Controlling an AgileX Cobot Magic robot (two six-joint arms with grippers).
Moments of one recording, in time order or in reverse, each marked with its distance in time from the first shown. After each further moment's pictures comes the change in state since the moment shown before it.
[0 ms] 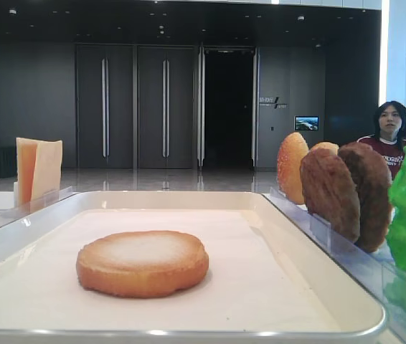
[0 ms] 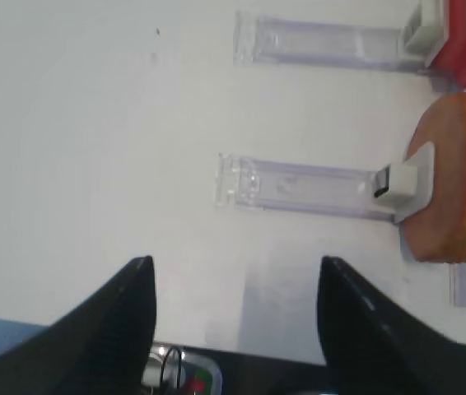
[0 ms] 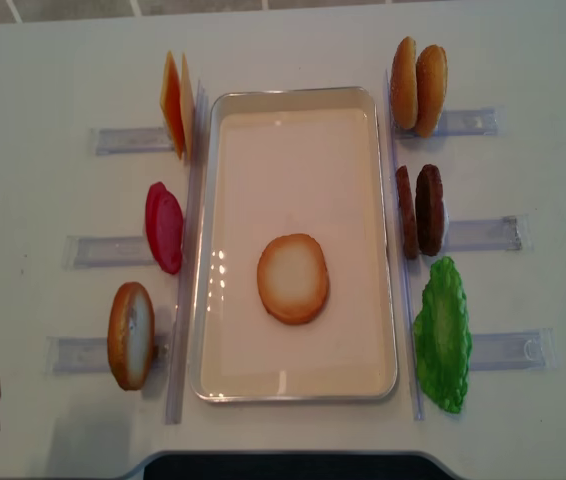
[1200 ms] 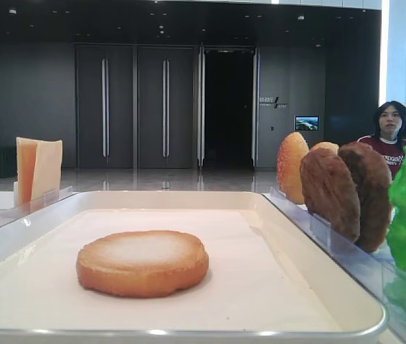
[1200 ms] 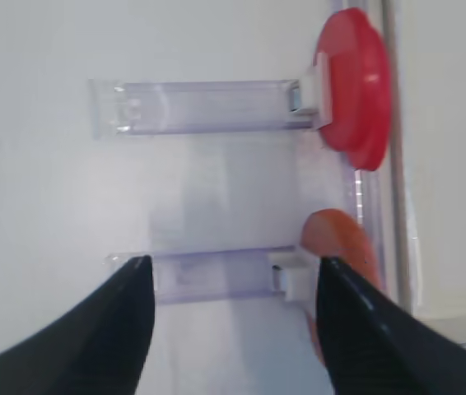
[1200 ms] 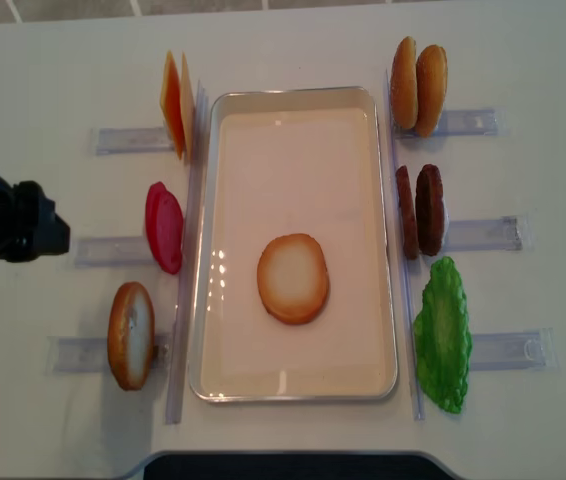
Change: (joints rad) left arm -0.003 0.767 -0.339 -0.251 -0.116 0.214; right arm 0.000 0.000 0.000 0.000 0.000 0.000
